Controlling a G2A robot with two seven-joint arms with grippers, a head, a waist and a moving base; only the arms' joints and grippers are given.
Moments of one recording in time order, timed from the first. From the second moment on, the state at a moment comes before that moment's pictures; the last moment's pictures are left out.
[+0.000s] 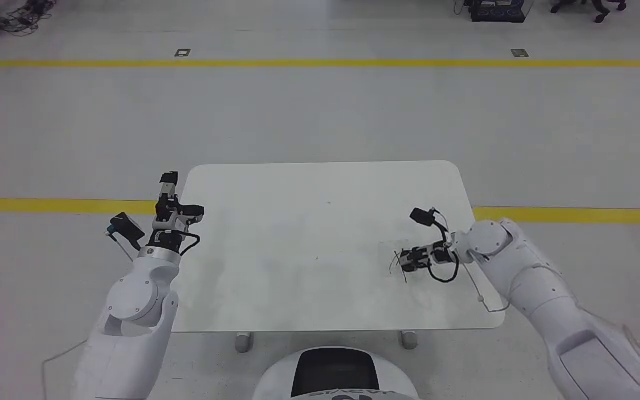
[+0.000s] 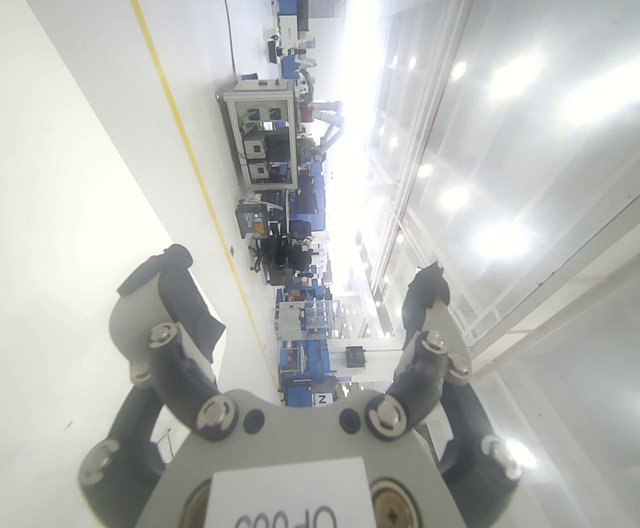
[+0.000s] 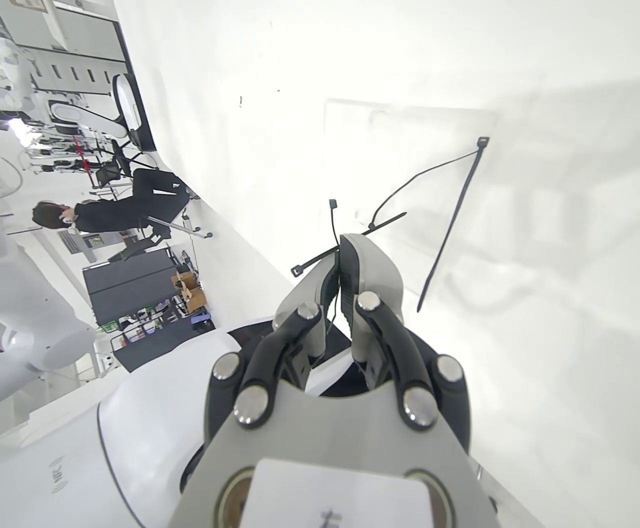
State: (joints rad) left arm 1.73 -1.15 -1.60 -1.80 -0.42 0.00 0.00; right arm -0.96 -1.05 0.83 -0.82 -0.08 -0.34 1.10
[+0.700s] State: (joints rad) left arm 1.73 -1.15 -1.60 -1.80 -0.42 0.00 0.00; right arm -0.90 -1.07 0.81 -0.74 -0.01 -0.34 1.24
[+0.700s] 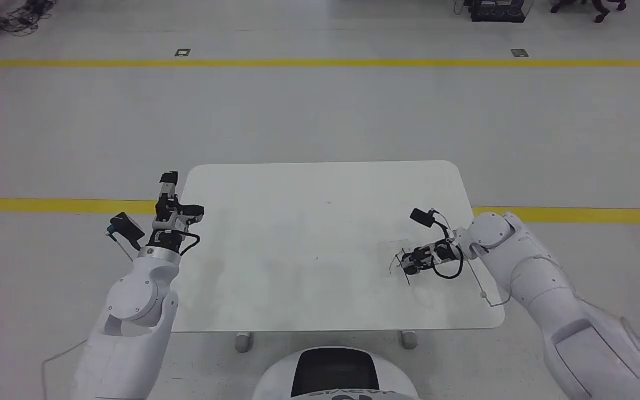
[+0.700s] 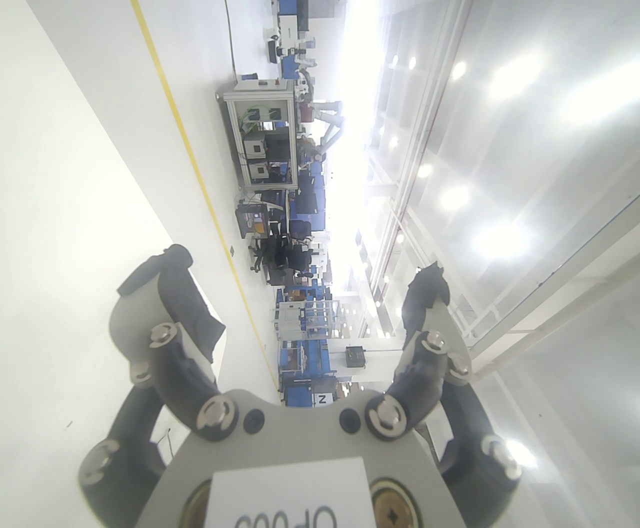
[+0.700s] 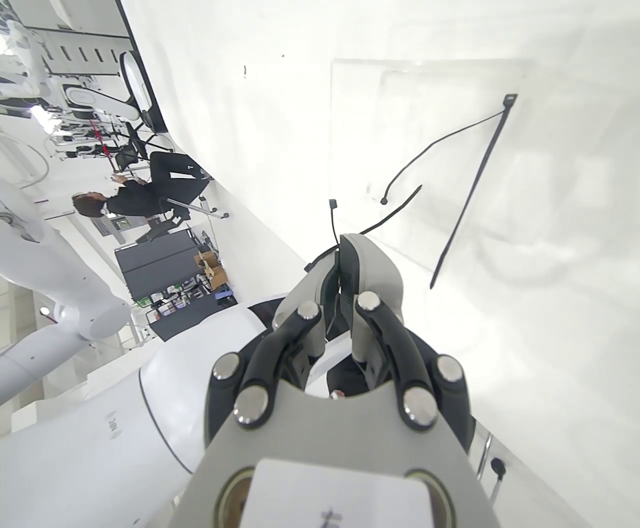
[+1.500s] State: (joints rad) left arm 1.73 -1.15 -1.60 -1.80 -0.42 0.00 0.00; right arm -0.89 -1.09 0.83 -0.68 0.07 -0.27 1.22
